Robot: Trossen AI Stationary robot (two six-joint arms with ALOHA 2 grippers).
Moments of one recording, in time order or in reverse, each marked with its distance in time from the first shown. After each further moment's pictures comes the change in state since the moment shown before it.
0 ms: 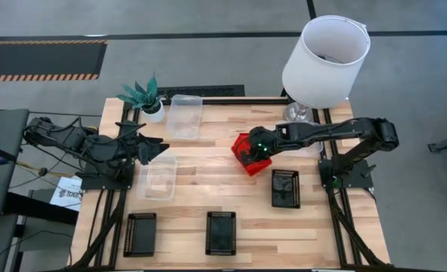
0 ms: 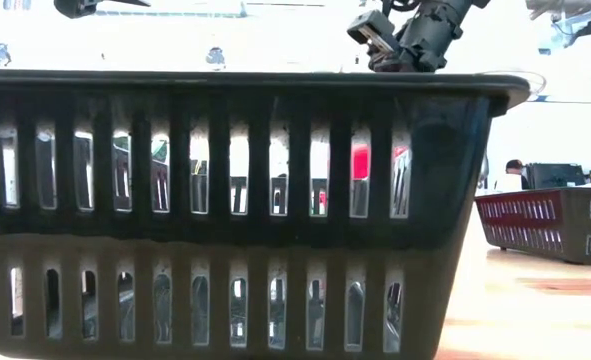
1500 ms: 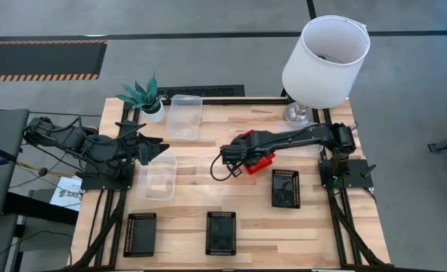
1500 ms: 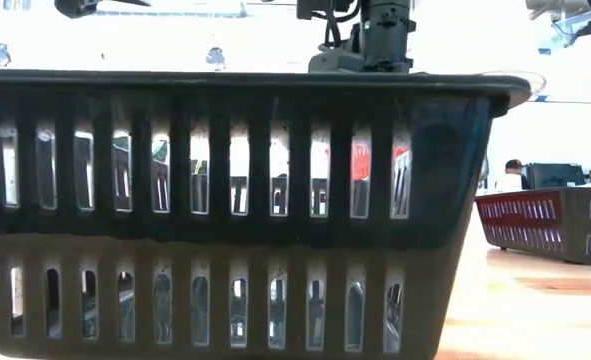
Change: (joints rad) left arm 0.000 -0.001 0.000 0.000 0.000 0.014; right arm 0.097 0.452 0.511 -0.554 0.194 -0.084
